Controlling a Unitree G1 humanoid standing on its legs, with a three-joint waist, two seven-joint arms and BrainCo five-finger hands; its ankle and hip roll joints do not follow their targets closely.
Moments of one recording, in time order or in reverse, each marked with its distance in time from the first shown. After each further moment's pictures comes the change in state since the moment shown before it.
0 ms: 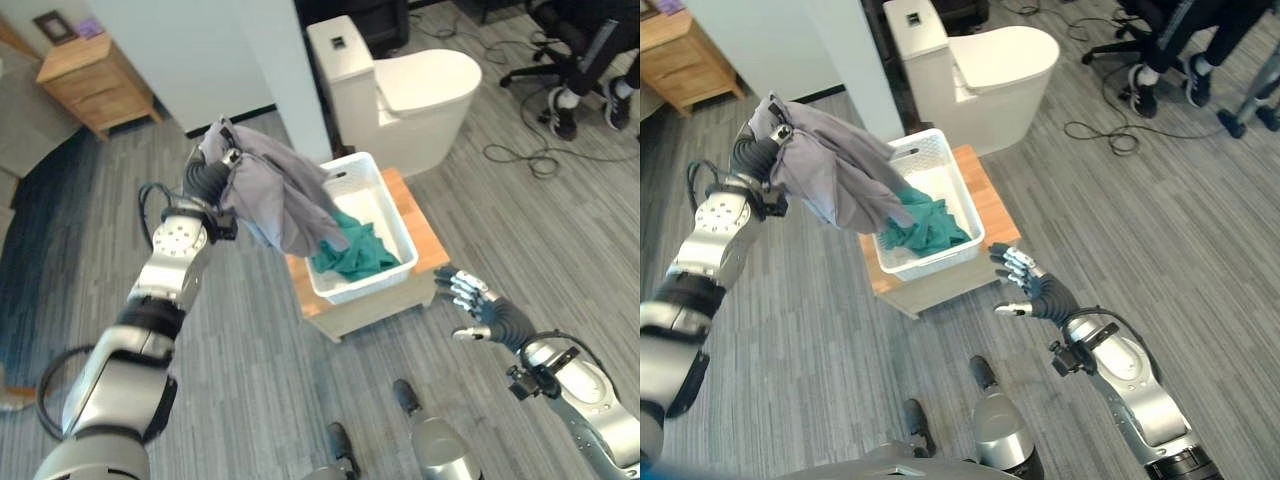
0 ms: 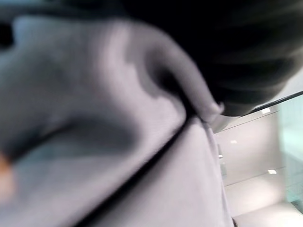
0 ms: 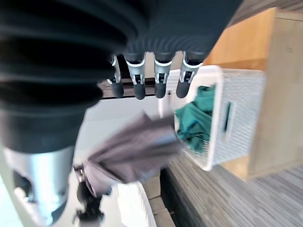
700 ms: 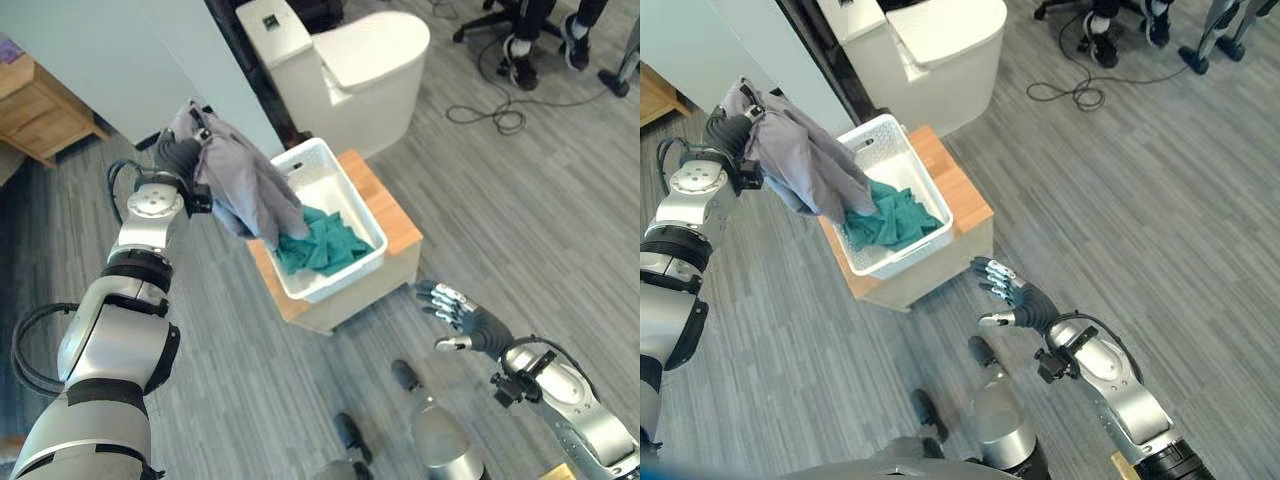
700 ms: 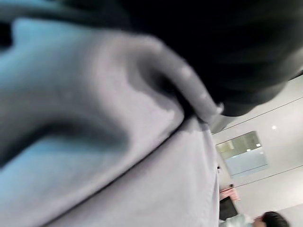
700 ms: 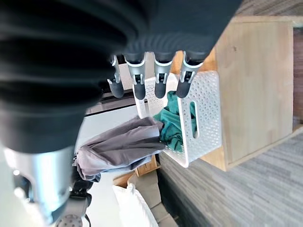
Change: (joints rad) left arm -0.186 0.016 -0.040 0.266 -0.006 0.049 -0.035; right arm -0.050 0.001 0.076 0.019 0.011 0.005 -0.014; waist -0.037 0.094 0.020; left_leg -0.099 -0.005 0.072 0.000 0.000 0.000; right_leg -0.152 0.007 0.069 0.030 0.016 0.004
